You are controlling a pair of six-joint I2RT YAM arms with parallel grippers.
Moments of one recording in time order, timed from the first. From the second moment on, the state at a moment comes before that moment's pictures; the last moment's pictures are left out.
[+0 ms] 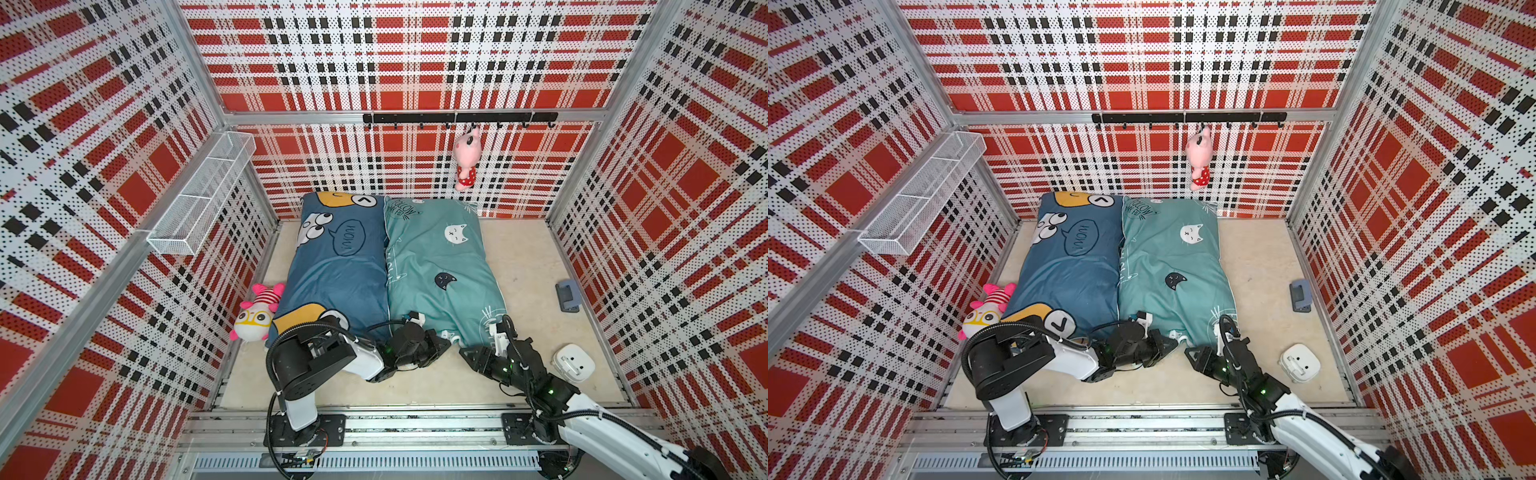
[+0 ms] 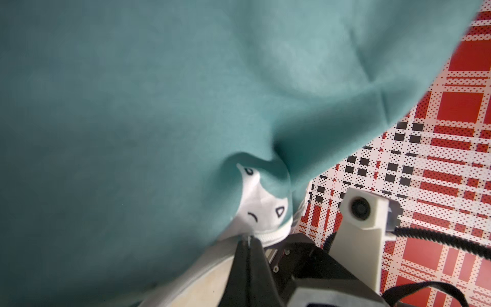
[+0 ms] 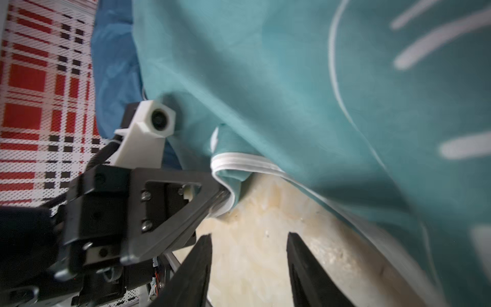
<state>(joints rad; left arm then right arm) -1.03 1.80 0.57 0.77 0.14 -1.48 0.64 0.67 0.03 0.09 -0.20 1.06</state>
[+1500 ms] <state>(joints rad) -1.00 1.64 0.47 0.72 0.12 -1.40 0.64 0.97 0.27 0.08 -0.17 0.97</state>
